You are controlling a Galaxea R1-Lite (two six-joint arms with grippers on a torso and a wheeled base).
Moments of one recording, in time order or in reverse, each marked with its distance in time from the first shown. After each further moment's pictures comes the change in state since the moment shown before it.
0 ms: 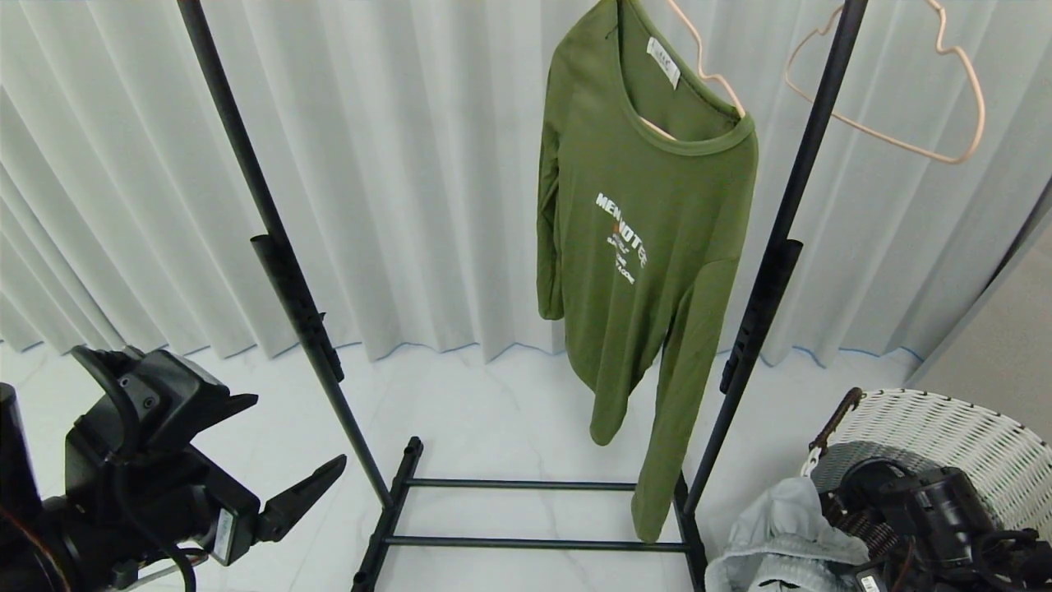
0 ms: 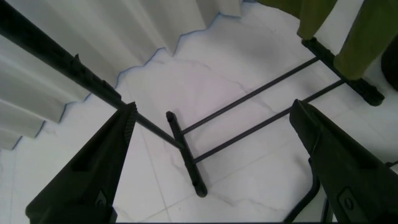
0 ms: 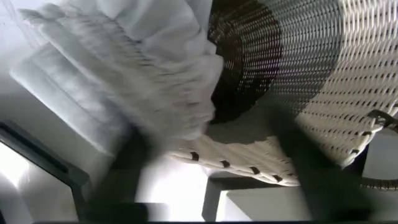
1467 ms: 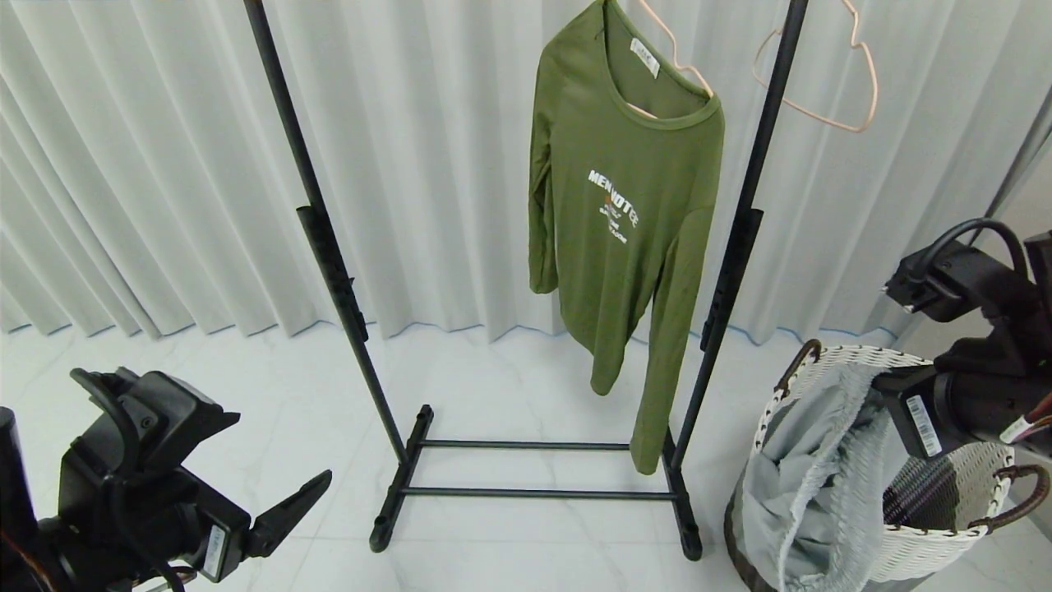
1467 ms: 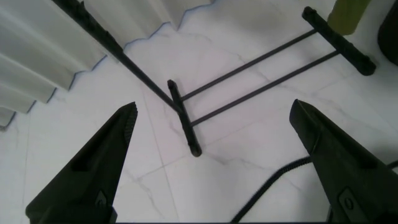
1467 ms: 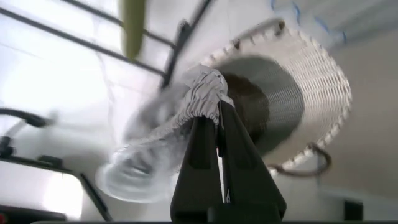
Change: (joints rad) left arm 0.021 -0.013 0.052 -0.001 0.048 0.003; right arm 0.180 -0.447 -0.758 0.852 0.043 -0.075
